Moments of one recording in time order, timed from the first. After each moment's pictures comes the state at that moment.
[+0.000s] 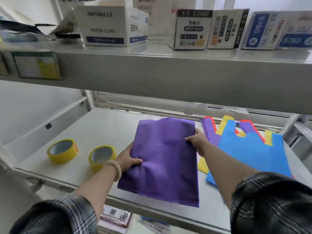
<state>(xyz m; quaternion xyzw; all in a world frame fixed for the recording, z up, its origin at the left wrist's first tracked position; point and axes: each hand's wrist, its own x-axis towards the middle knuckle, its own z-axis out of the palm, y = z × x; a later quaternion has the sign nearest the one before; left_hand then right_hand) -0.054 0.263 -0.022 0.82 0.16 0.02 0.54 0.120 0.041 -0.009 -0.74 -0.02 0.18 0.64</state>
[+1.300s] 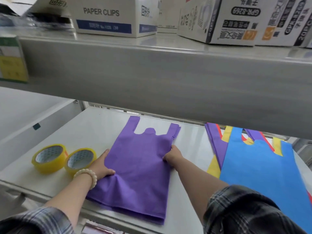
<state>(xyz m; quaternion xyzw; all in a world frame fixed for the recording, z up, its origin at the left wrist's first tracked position) -0.051 0.357 -0.057 0.87 0.30 -0.04 0.38 0.107 0.135 -0.057 -0.86 -0.02 0.23 0.46</state>
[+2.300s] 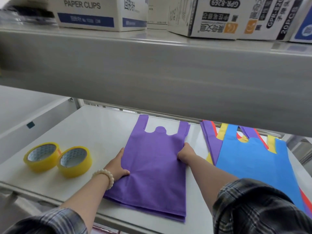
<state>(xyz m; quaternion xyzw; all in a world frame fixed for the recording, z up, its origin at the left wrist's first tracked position) -0.024 0.293 -0.063 0.90 0.24 -0.06 0.35 0.142 0.078 -0.059 -0.92 -0.01 0.20 0.34</state>
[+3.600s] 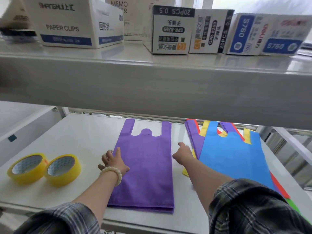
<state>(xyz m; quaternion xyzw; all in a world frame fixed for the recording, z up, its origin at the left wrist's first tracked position) -0.002 0.244 -0.043 0.92 0.35 -0.04 0.19 0.126 0.041 -0.049 -0.94 0.01 0.14 0.30</state>
